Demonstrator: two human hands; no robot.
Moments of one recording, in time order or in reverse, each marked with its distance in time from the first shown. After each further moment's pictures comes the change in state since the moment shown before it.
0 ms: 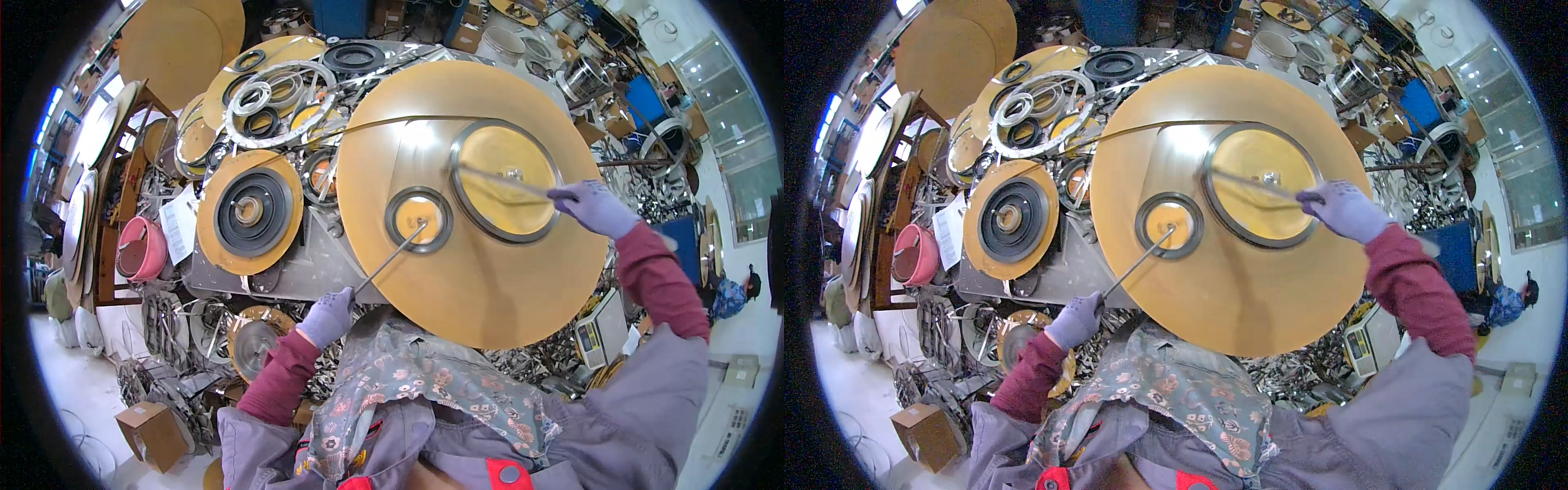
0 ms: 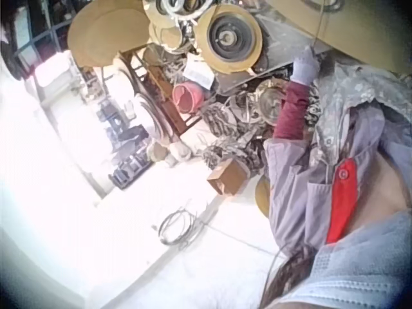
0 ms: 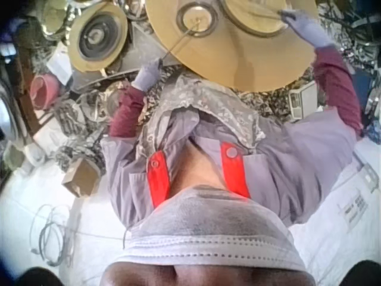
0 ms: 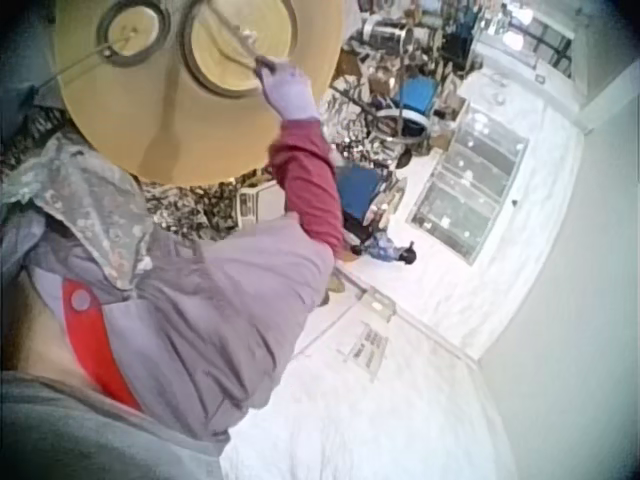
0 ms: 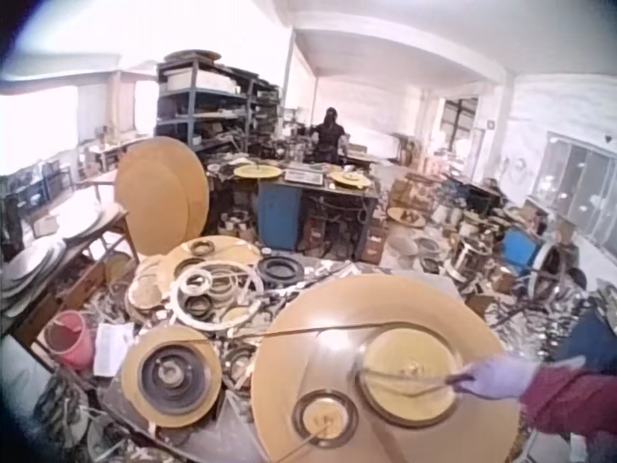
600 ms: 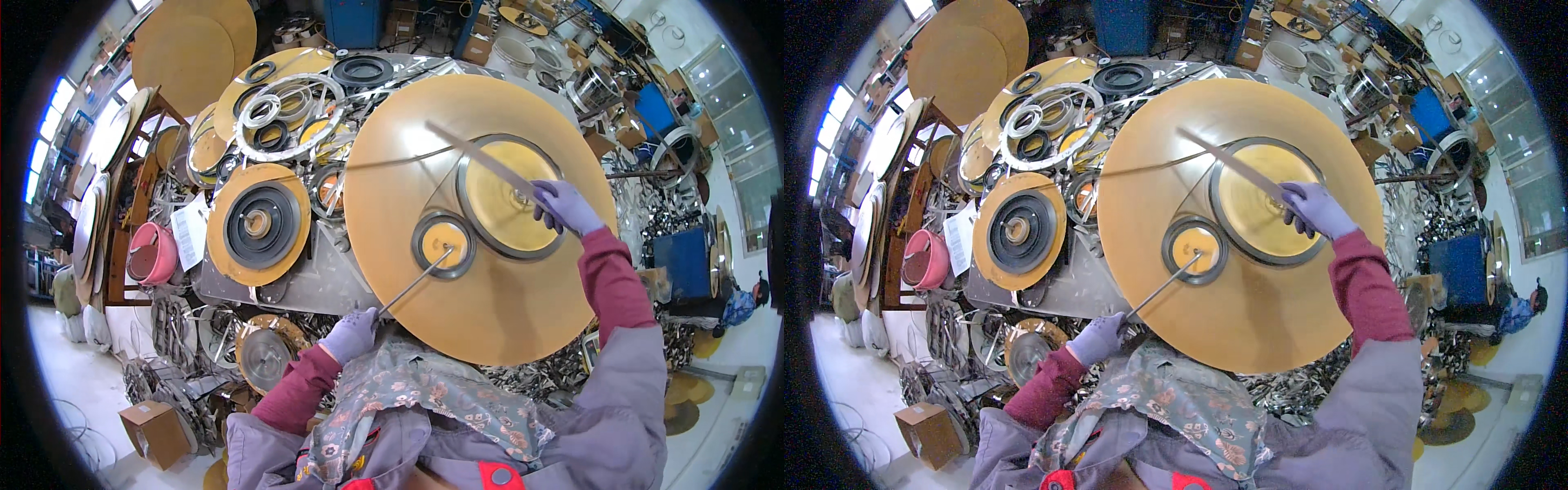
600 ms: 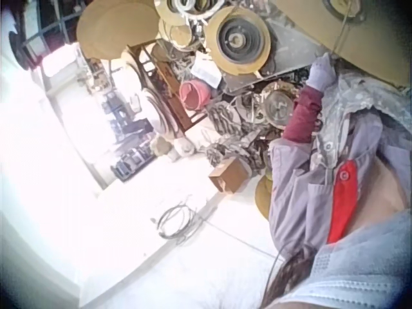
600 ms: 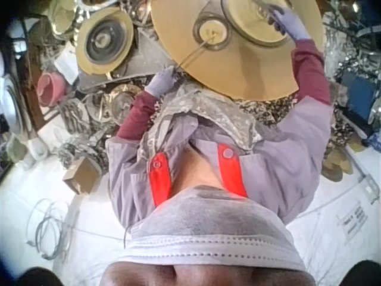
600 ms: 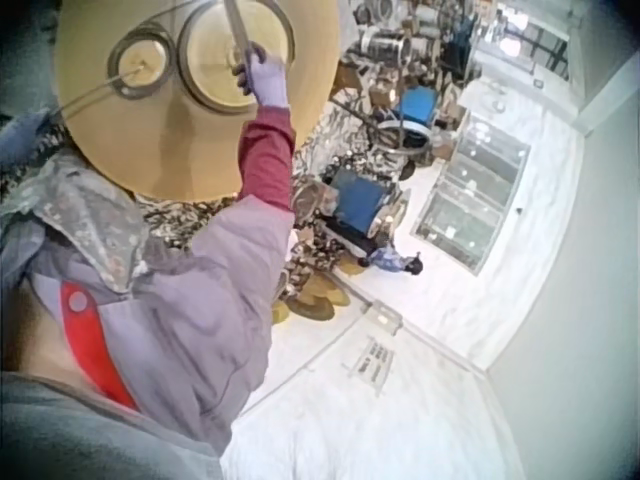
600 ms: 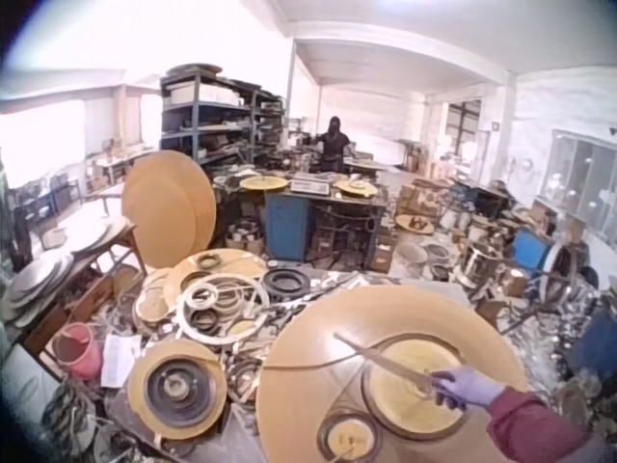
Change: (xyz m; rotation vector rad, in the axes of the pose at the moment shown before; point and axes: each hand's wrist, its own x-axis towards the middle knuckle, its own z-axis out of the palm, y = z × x) left_hand 0.006 0.021 0.024 -0.026 -0.055 0.029; right_hand 0.064 -0.001 0.042 0.776 -0.019 0.172
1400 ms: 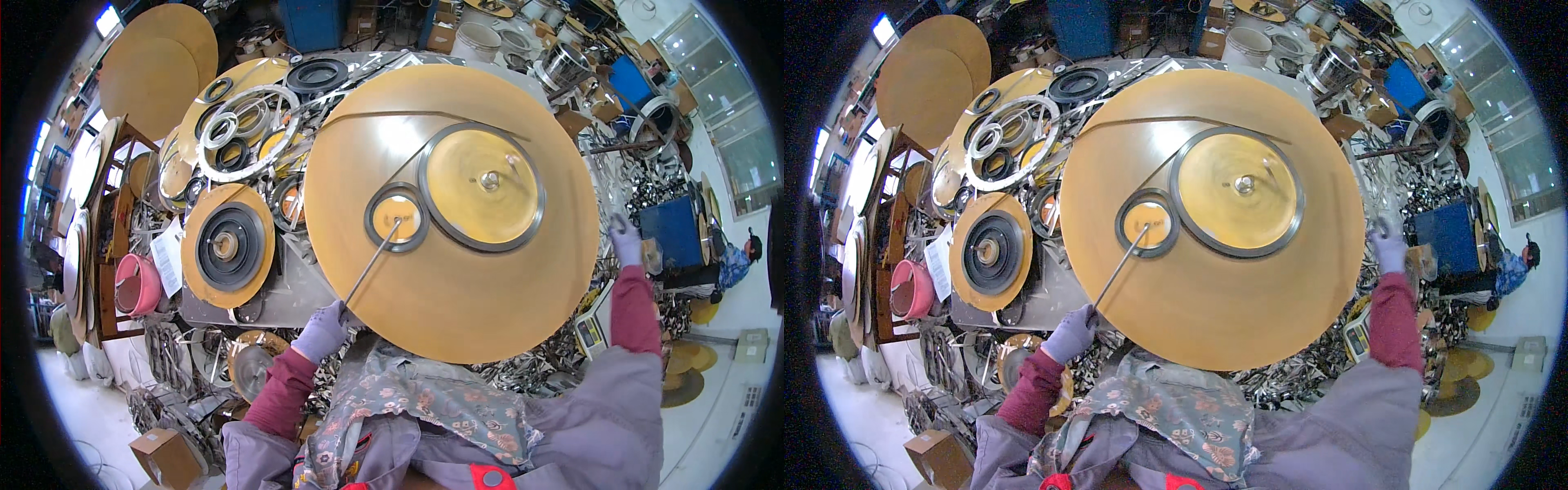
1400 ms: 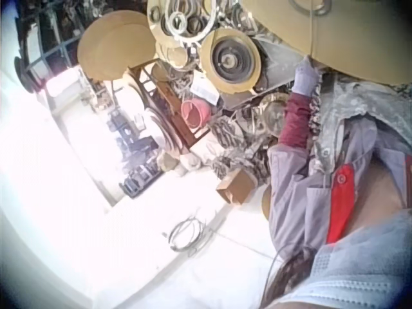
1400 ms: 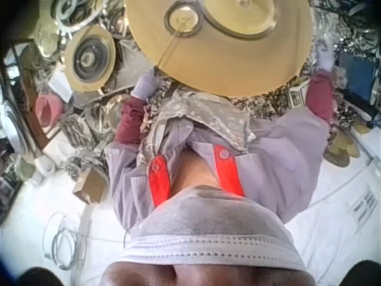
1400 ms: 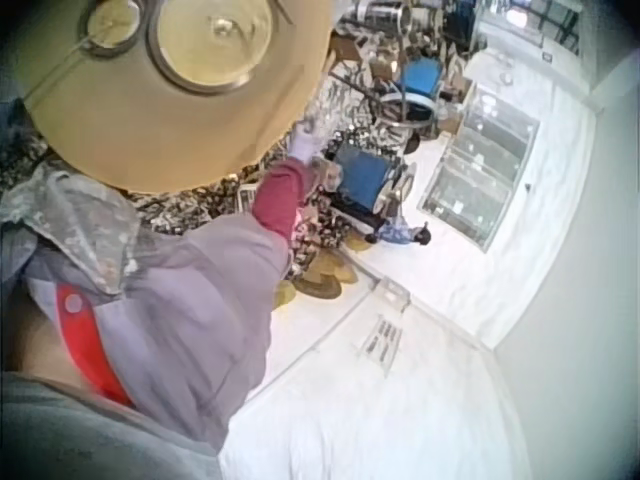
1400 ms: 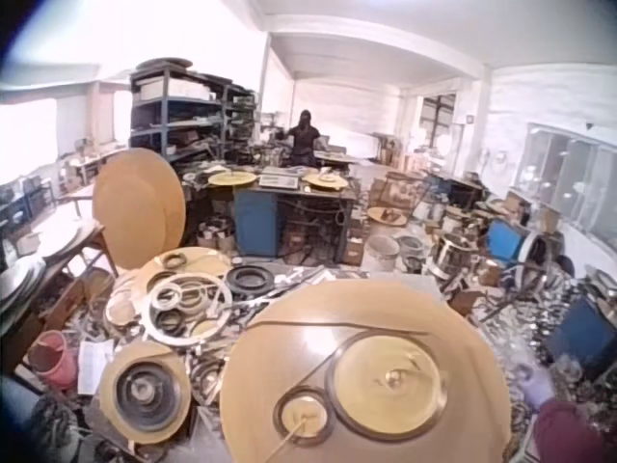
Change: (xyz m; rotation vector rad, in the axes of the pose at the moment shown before) left_hand 0.028 0.008 -0.020 -0.192 0.074 -0.129; right_hand -0.102 0.263 -0.122 -0.441 0.766 0.278
